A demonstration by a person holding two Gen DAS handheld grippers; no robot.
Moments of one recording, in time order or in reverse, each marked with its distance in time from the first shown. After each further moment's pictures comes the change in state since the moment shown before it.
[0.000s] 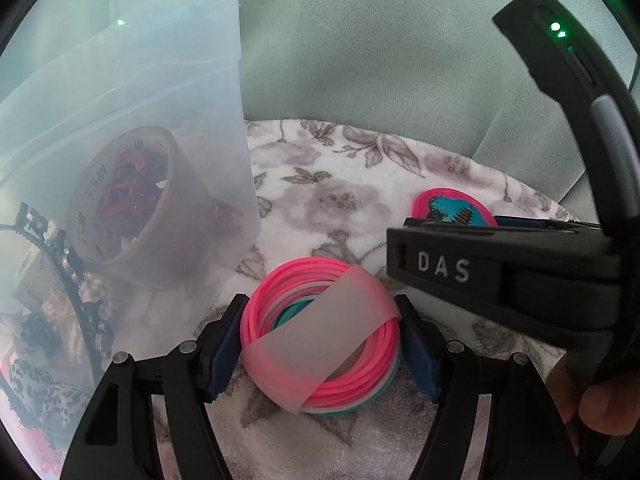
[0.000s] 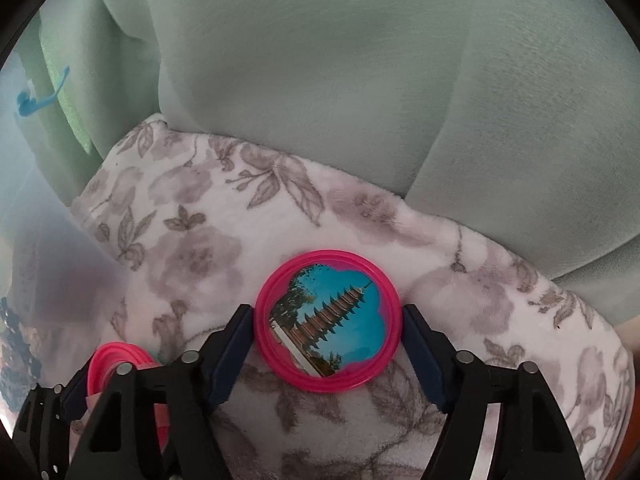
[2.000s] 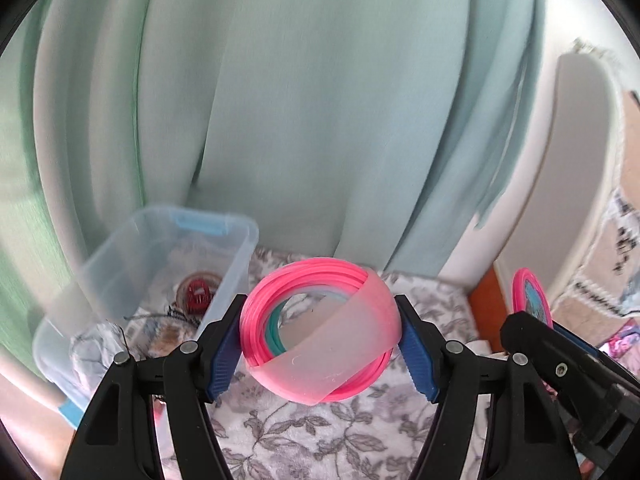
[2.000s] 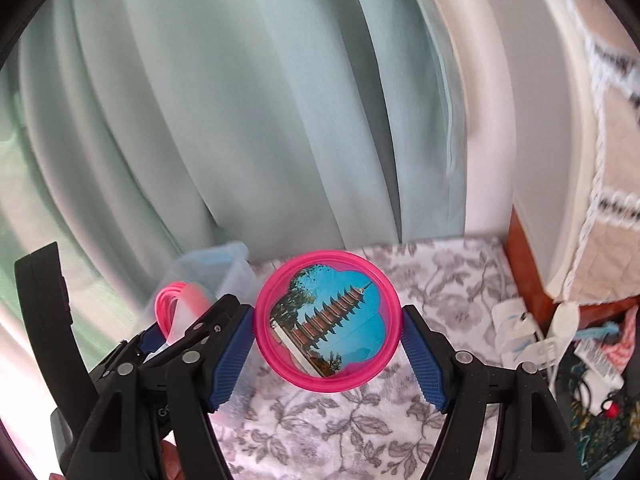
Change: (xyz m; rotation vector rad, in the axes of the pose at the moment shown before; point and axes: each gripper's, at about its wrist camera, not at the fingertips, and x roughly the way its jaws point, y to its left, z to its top) left arm -0.282 0.044 0.028 0.125 -0.241 -0.334; right arm -0.363 0.027 -0.139 0.434 -0.419 0.021
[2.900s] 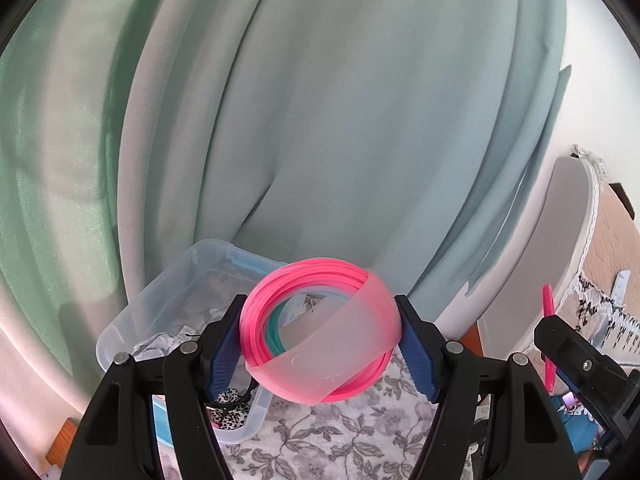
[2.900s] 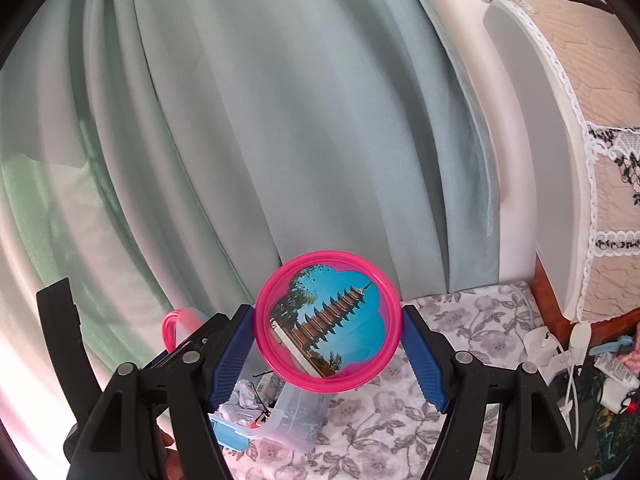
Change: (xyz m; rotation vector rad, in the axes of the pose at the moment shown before) left arm -0.087 0.089 0.010 -0.163 -0.142 -0.026; right arm -0.082 0.078 -0.003 -0.003 -0.204 0.112
